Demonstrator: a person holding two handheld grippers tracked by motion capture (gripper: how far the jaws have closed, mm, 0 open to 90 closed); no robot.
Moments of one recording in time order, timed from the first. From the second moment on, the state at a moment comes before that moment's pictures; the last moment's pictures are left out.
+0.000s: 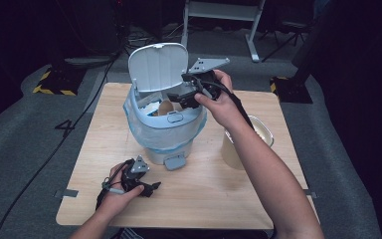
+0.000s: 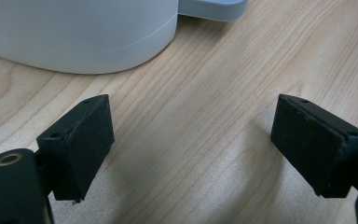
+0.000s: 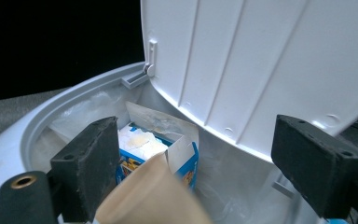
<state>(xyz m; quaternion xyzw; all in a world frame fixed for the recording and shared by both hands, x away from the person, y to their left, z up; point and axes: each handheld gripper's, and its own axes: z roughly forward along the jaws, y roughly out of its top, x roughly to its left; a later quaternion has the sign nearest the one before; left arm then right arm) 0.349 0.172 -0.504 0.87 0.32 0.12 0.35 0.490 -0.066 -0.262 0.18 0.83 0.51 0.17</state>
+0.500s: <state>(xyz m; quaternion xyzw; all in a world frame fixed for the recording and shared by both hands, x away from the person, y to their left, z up) 0.348 0.172 -0.504 0.87 0.32 0.11 0.35 0.470 -0.127 -0.242 0.20 0.81 0.52 0.19</state>
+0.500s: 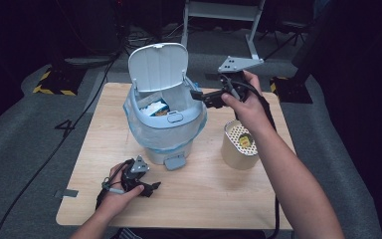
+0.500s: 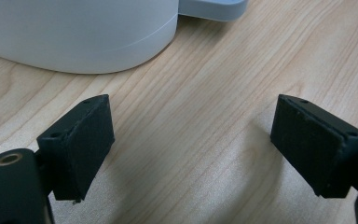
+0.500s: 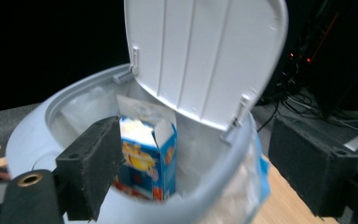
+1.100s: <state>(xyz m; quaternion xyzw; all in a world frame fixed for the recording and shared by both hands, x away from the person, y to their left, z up) 0.348 0.191 -0.504 0.87 0.33 0.12 0.35 0.436 -0.219 -0.250 0.24 0.81 0.50 0.20</state>
